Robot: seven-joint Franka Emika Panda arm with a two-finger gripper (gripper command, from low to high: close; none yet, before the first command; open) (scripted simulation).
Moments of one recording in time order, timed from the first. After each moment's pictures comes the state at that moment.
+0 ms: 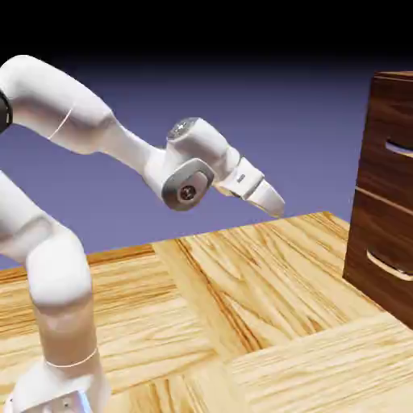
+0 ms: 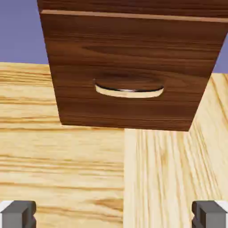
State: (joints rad) arm 0.05 -0.57 -0.04 -2.79 -0.05 3.03 0.70
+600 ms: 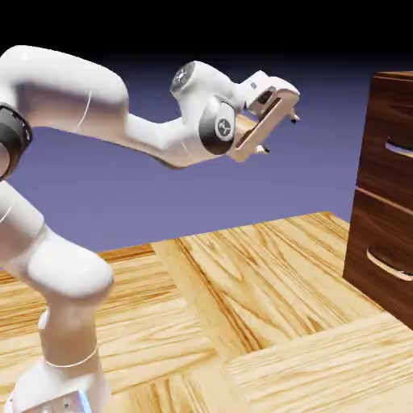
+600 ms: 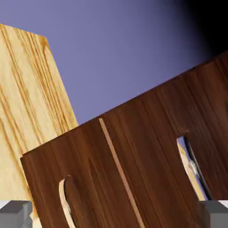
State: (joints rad) arm 0.64 -0.61 -0.56 -2.44 -0.84 2.97 0.01
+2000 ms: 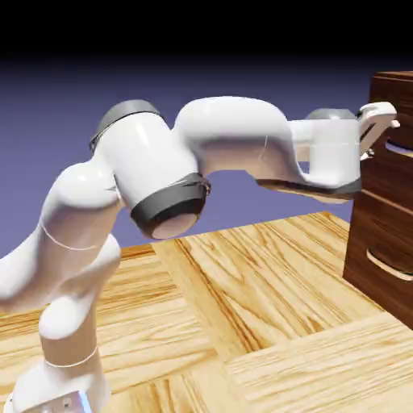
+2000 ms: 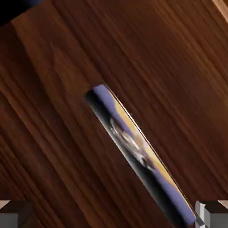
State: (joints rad) arm 2.00 -0.71 -1.79 -1.62 -2.66 2.82 -1.57
